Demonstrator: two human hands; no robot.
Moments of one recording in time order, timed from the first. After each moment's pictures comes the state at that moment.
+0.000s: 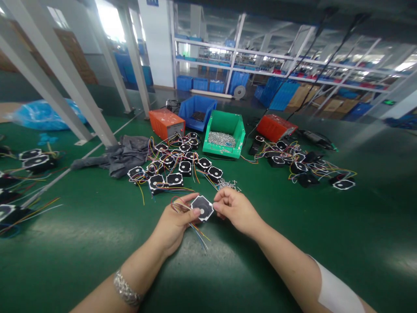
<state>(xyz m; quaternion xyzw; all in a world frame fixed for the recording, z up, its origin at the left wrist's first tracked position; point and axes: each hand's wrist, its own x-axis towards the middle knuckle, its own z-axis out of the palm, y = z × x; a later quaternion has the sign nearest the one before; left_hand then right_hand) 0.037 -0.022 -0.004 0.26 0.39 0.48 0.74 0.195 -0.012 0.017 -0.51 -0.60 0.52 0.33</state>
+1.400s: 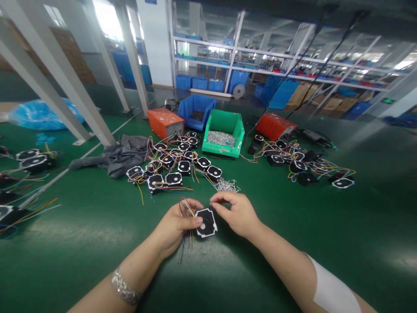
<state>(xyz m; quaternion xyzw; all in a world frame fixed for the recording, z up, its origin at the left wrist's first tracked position) 0.033 -0.024 -0.009 0.34 0.35 0.41 0.77 0.195 -0.017 0.024 -0.51 -0.73 0.28 0.35</state>
